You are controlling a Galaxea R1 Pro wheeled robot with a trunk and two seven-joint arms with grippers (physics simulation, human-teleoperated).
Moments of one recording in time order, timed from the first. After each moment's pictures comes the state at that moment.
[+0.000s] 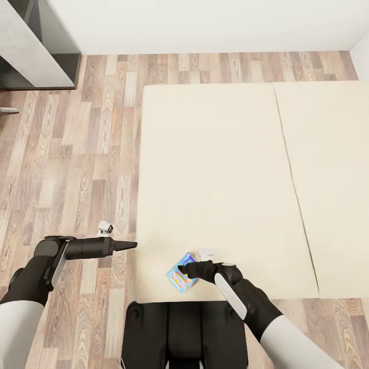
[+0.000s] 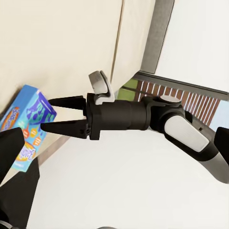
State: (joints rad) left arm -0.70 0.25 0.12 -1.08 -0.03 0.98 -1.57; right arm -0.65 0.02 0.53 -0.95 -0.57 0.53 0.00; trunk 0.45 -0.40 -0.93
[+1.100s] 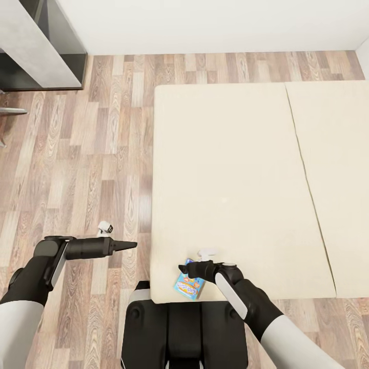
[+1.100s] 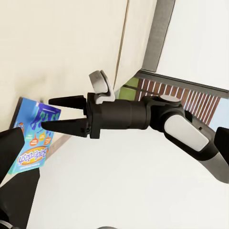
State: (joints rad) left arm -0.70 0.25 0.12 -1.08 -0.03 0.98 -1.57; right arm -0.65 0.02 0.53 -0.94 -0.57 0.53 0.00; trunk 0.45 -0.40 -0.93
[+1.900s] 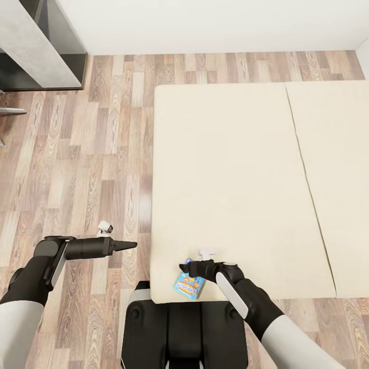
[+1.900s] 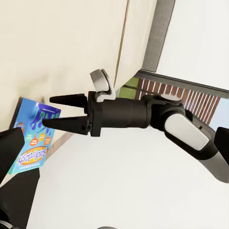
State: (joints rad) left arm -0.70 0.25 0.12 -1.08 -0.03 0.98 -1.57; right arm -0.65 0.02 0.52 -0.95 -0.57 0.53 0.00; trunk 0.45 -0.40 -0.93
